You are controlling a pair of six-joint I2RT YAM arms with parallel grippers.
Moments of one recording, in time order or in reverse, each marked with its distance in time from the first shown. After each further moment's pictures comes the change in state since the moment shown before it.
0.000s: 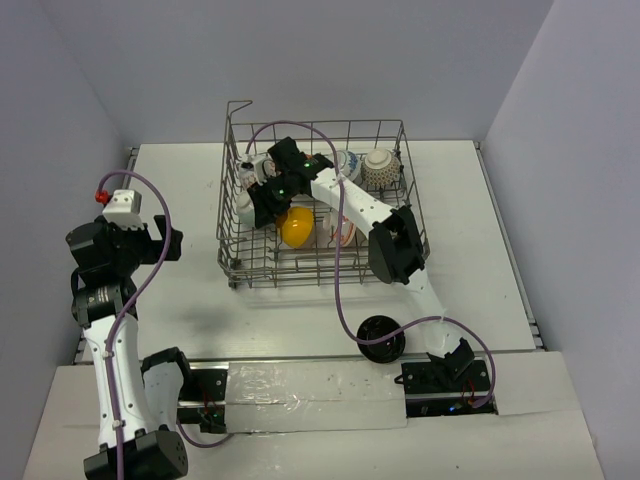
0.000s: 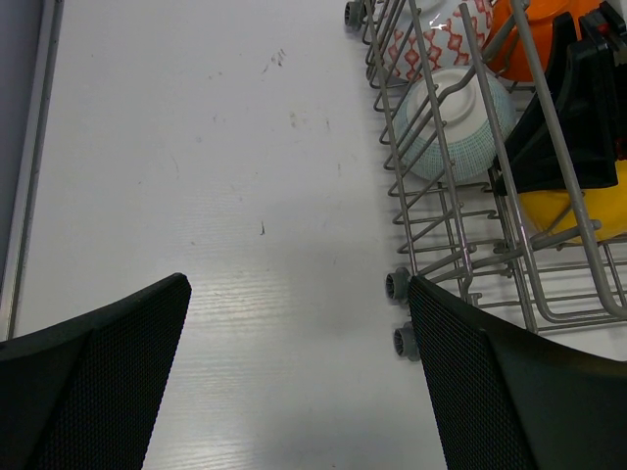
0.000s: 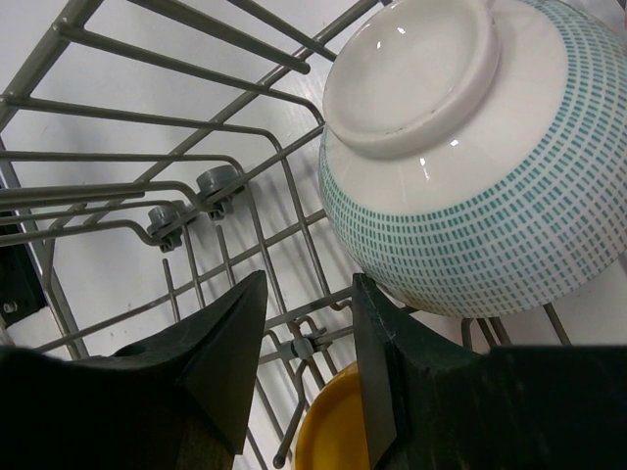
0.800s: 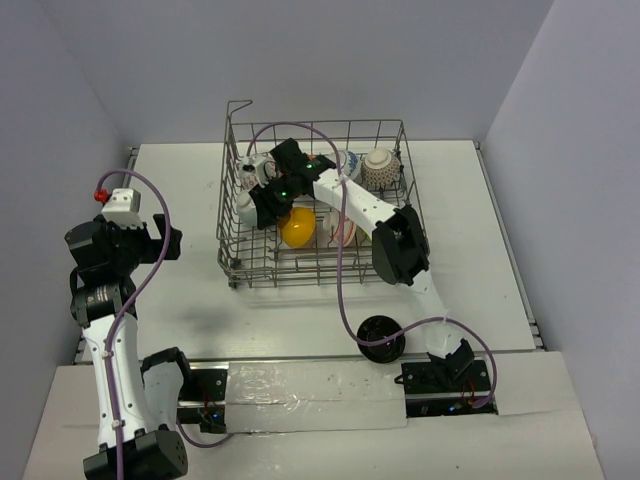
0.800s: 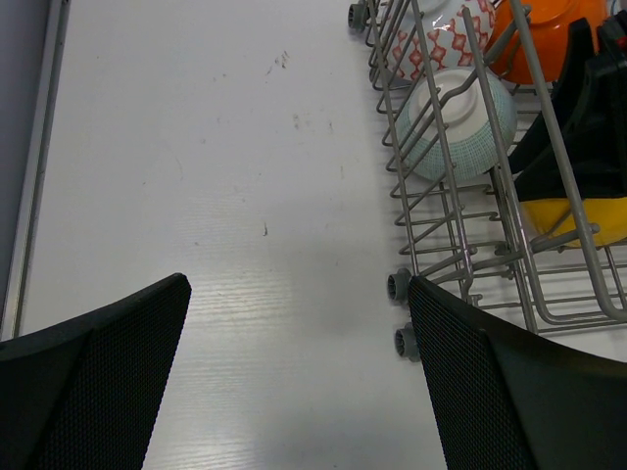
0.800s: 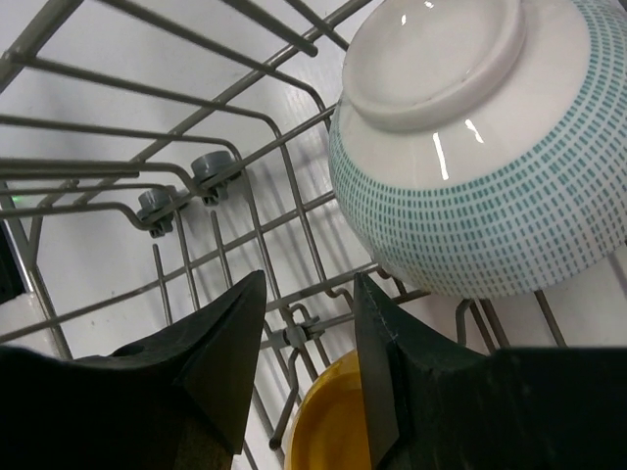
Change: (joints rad) left arm 0.000 0.003 0.013 -0.007 -0.002 0.000; right arm 0.000 -0.036 -0.057 0.018 0.003 -0.044
